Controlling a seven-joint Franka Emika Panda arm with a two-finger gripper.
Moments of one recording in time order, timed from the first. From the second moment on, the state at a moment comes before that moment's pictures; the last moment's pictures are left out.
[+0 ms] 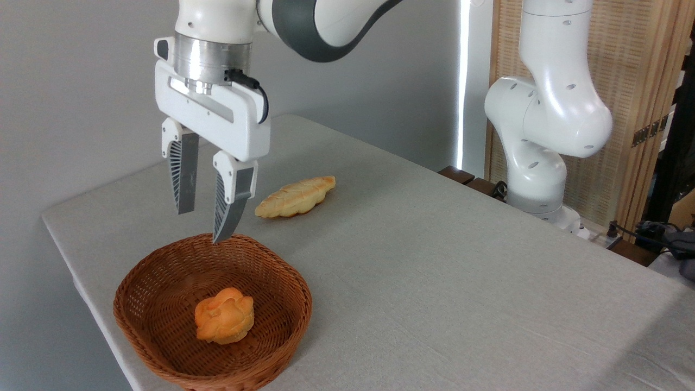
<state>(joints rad) -0.12 0.00 -0.03 -1.81 -0.05 2.16 0.51</state>
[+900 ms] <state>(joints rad) -0.12 0.15 -0.03 -1.82 0.01 2.18 0.54</state>
